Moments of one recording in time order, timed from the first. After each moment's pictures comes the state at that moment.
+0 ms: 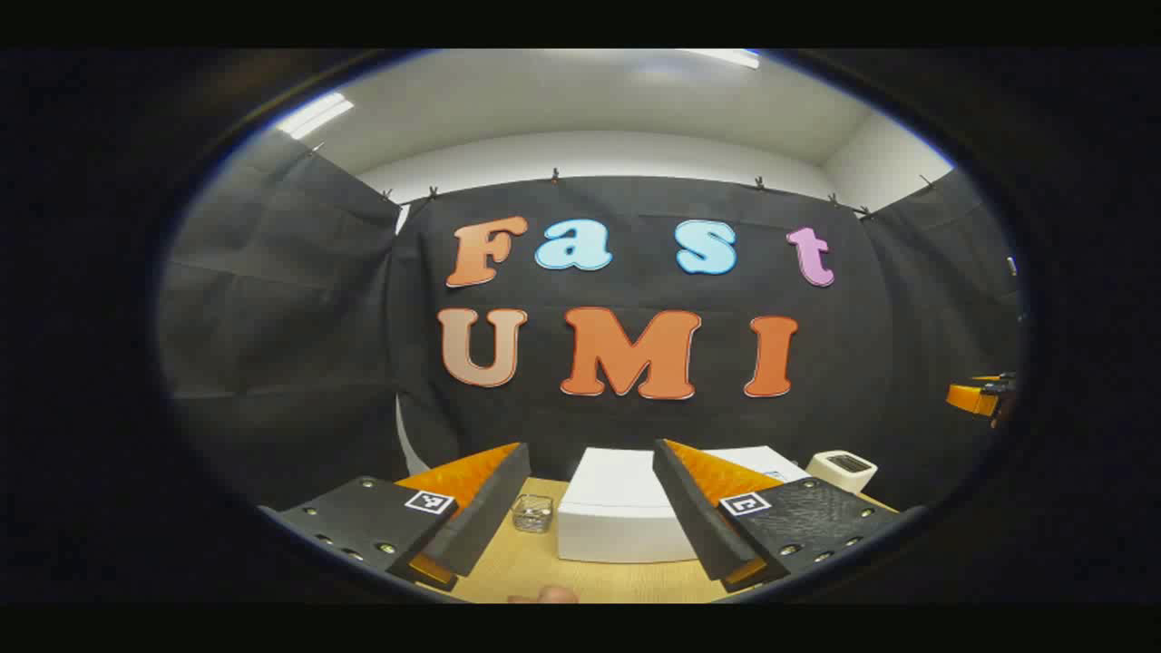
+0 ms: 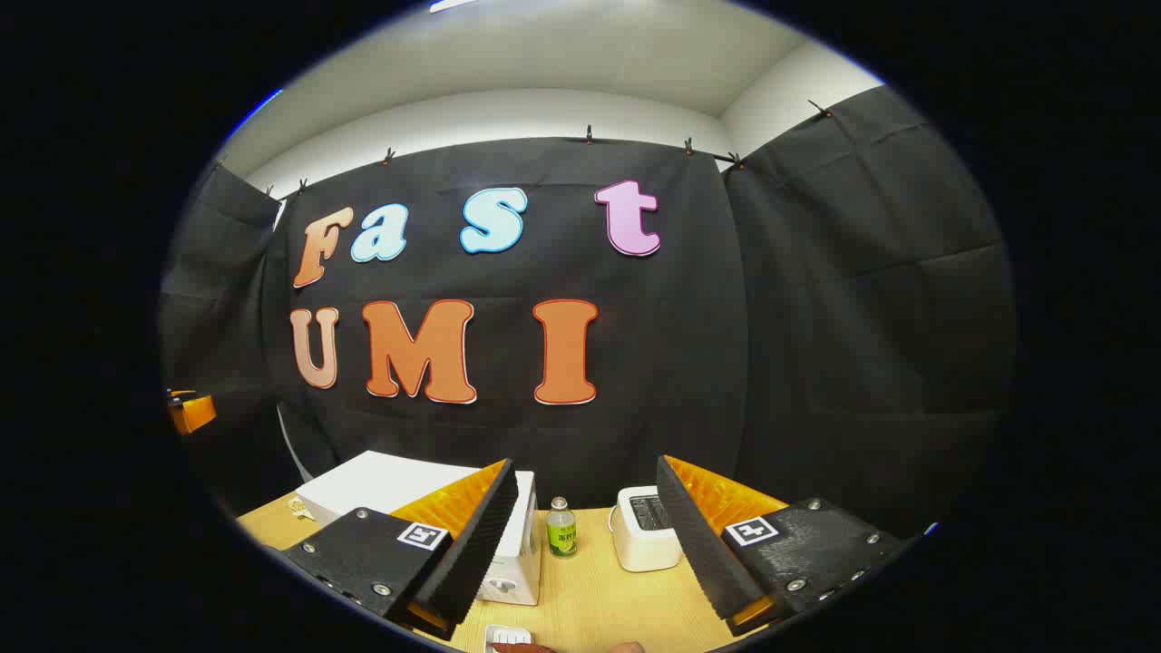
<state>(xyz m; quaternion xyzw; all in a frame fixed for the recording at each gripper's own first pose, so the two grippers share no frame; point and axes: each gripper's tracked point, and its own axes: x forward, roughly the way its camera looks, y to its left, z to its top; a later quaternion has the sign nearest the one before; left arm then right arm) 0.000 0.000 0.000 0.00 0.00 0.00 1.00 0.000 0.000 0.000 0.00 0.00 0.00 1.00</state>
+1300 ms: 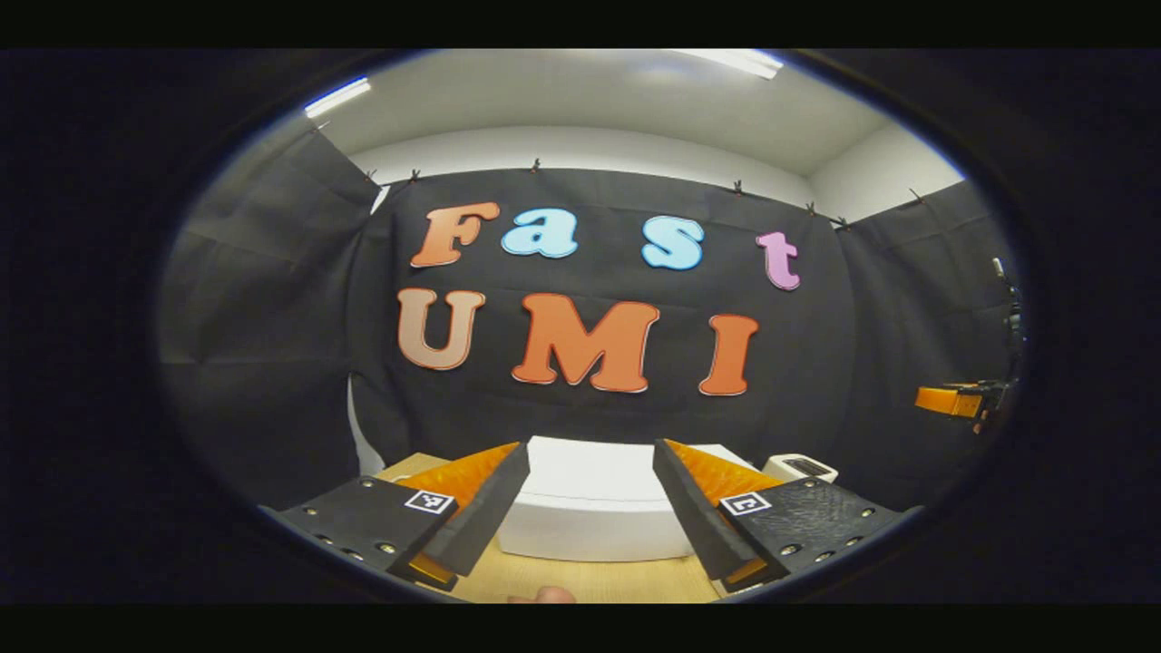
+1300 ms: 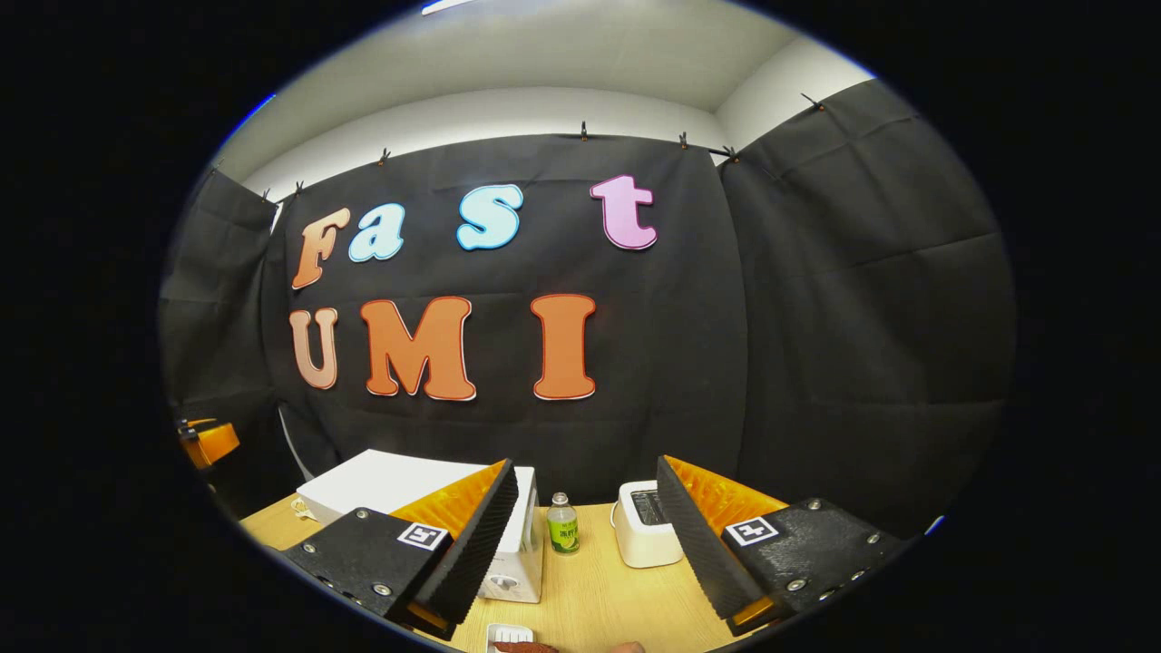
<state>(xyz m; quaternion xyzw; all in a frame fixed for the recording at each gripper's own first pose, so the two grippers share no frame) 0.005 -0.053 -0.044 -0.04 0.00 -0.07 1.00 0.001 -0.005 -0.011 0.01 0.01 0.00 1.00</state>
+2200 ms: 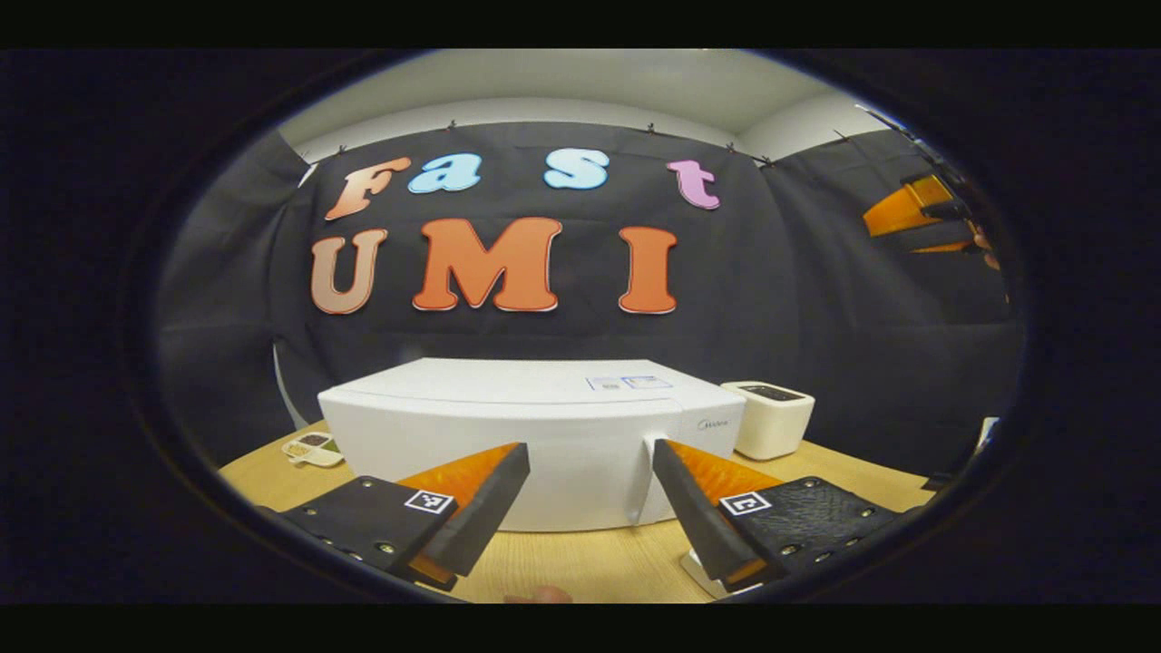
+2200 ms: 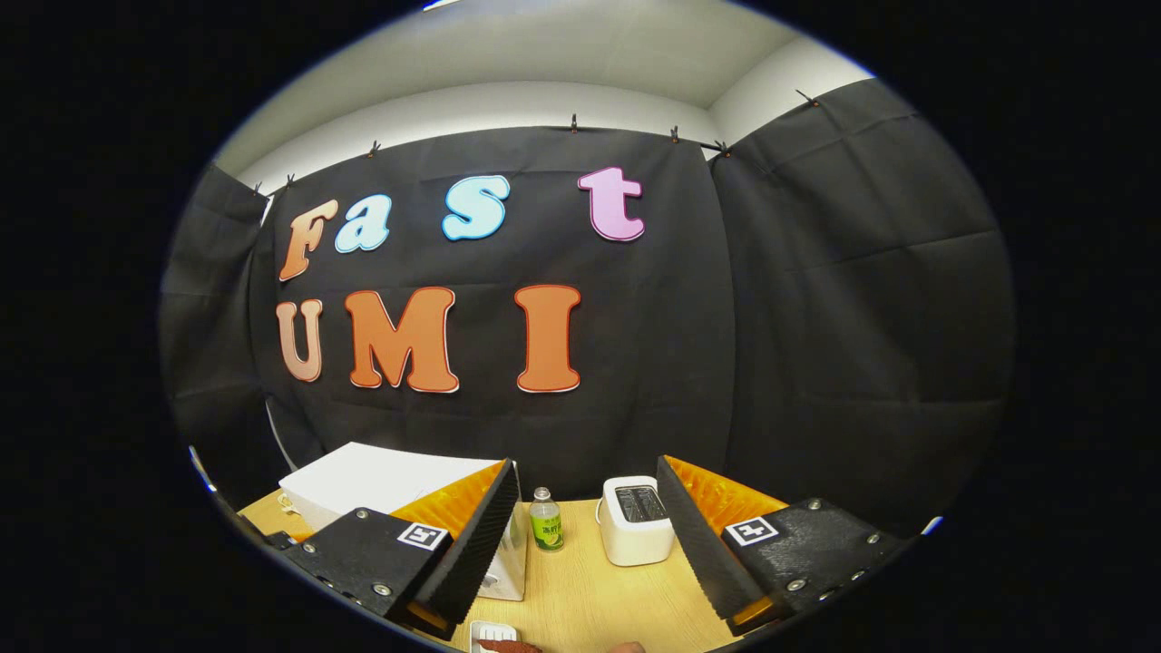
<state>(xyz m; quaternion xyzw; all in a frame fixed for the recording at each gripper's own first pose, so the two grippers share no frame) 0.023 -0.196 -0.253 0.02 0.07 -0.15 0.99 0.011 -0.025 -0.025 0.00 0.02 -0.02 1.00</state>
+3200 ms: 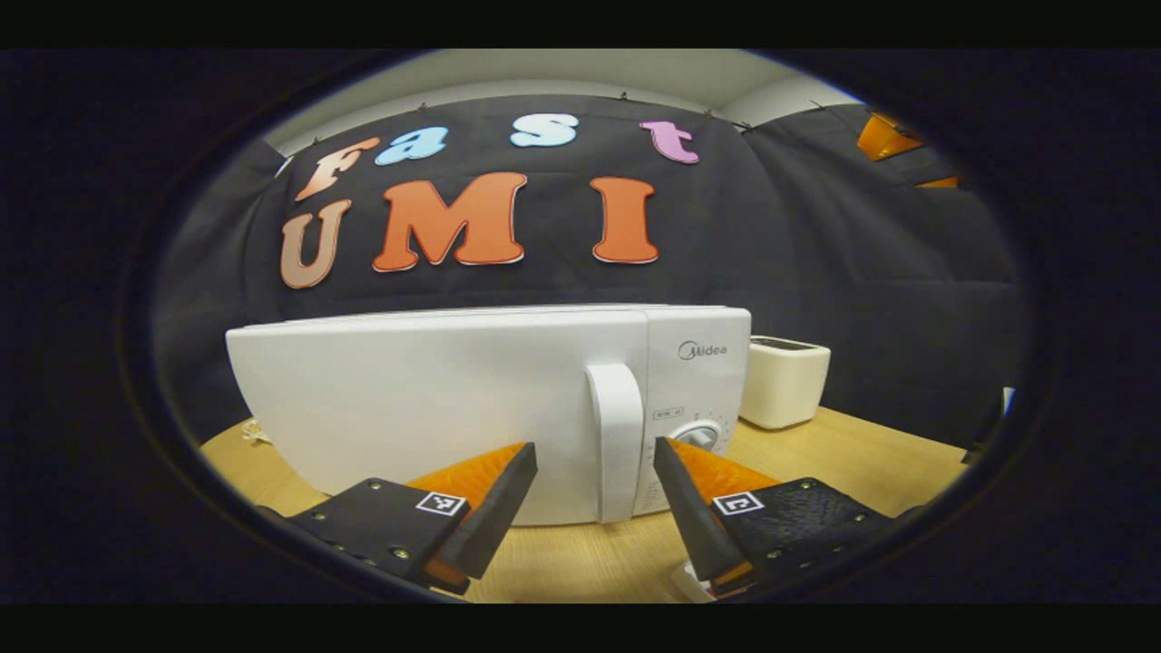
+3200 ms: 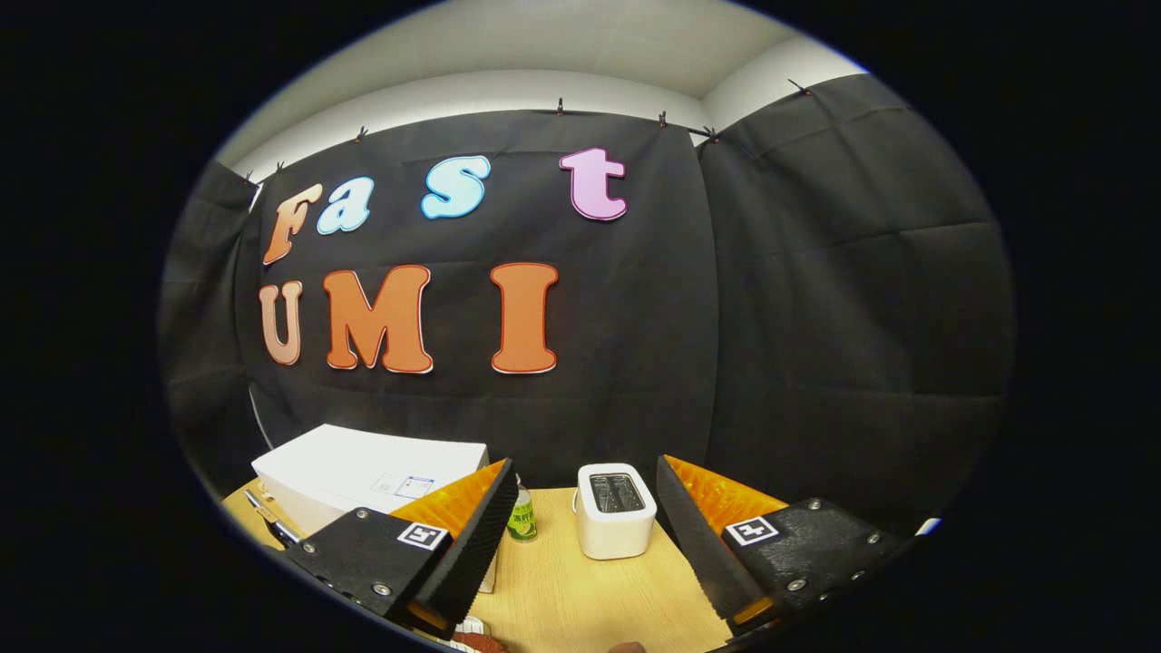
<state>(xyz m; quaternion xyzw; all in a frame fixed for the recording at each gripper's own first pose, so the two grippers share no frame) 0.062 -0.257 -0.335 0.04 0.10 -0.16 0.98 0.026 -0.060 -0.052 -0.01 0.04 -0.04 1.00</state>
